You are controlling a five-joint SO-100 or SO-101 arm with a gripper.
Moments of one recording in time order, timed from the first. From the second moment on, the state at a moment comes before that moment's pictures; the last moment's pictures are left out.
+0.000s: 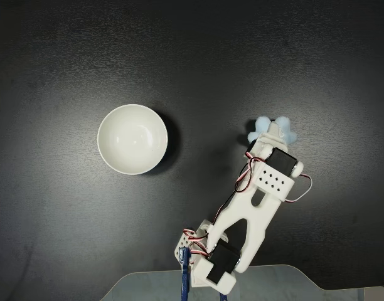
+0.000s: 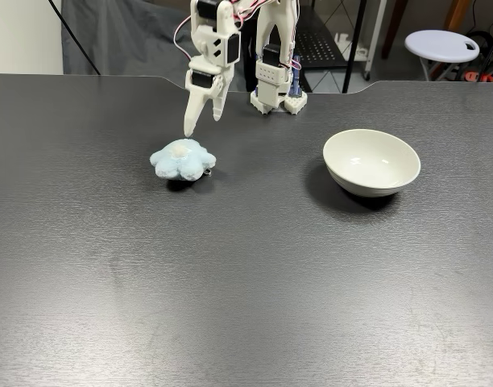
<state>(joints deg) 35.4 94.0 97.7 83.1 -11.4</state>
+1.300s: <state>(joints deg) 42.2 73.3 76.7 92.3 -17.1</state>
